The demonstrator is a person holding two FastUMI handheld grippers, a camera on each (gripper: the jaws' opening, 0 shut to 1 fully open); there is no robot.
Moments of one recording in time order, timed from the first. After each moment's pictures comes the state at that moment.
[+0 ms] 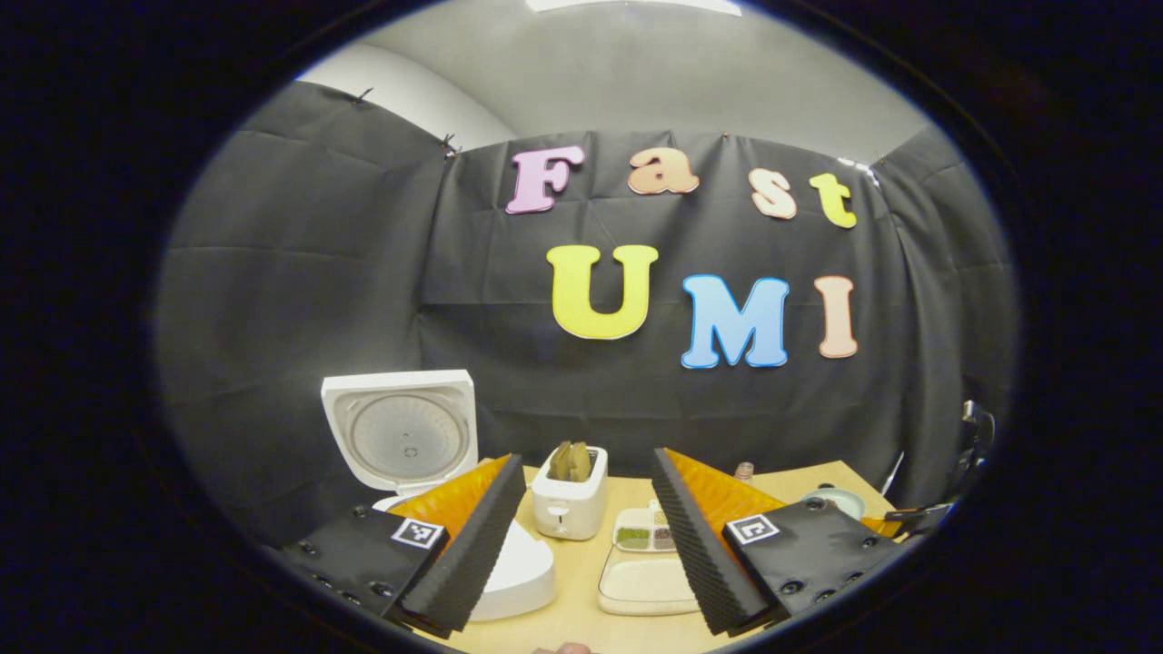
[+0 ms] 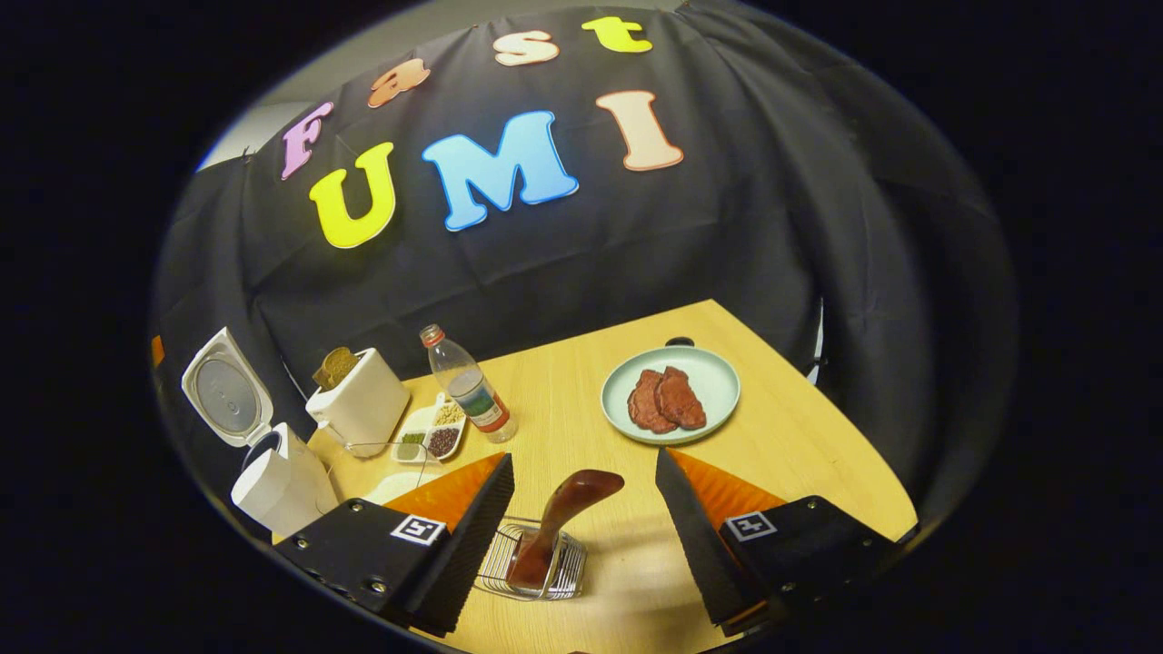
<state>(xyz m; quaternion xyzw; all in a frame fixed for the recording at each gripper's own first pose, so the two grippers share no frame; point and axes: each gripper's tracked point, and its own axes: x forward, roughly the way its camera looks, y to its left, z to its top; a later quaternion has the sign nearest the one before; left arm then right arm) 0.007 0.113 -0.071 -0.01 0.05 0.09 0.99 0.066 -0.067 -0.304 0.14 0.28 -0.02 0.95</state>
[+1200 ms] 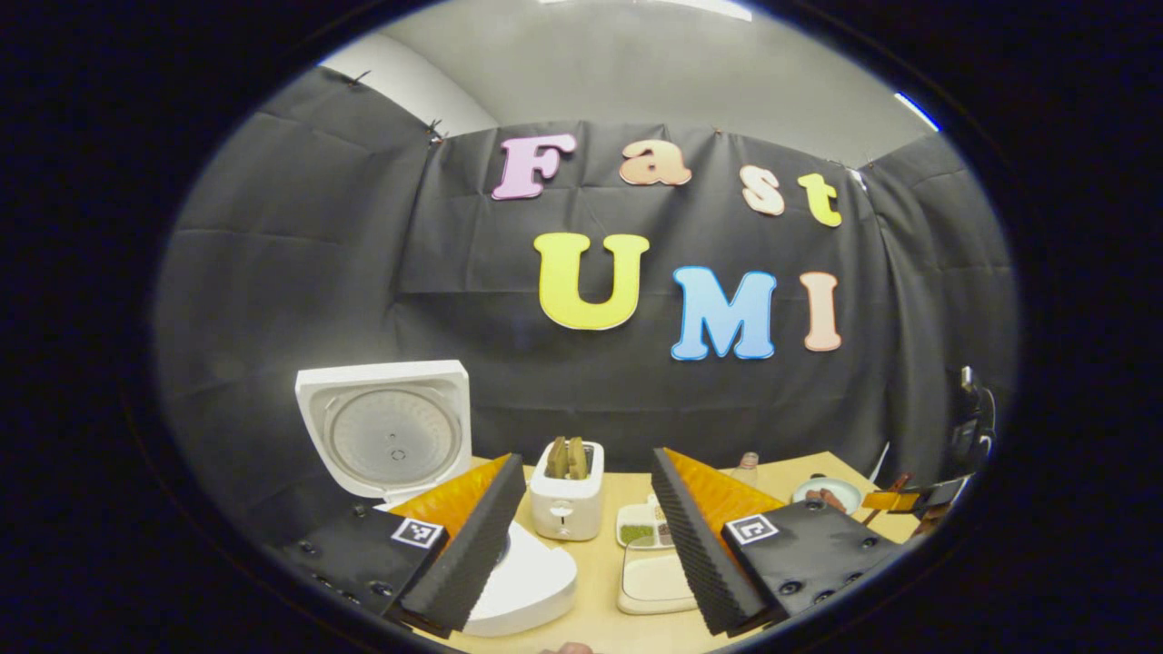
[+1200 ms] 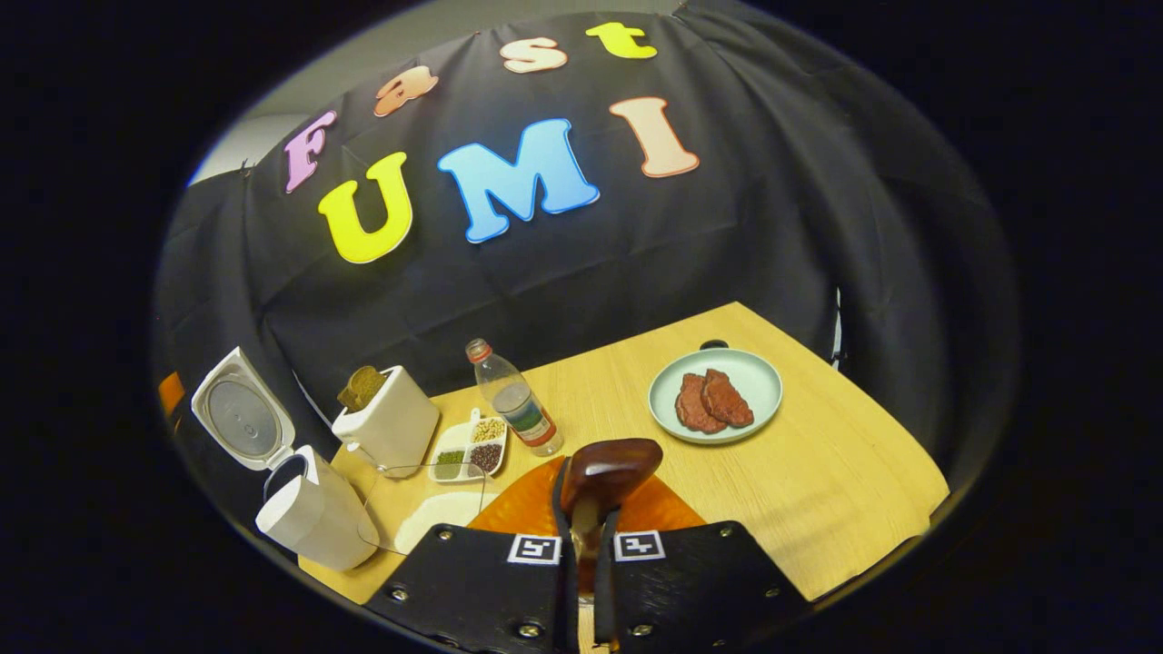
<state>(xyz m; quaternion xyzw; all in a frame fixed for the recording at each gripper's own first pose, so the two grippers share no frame) 0.026 0.165 -0.091 -0.02 0.05 0.03 1.00 0.074 -0.001 -0.240 0.12 0.22 -0.01 0.97</state>
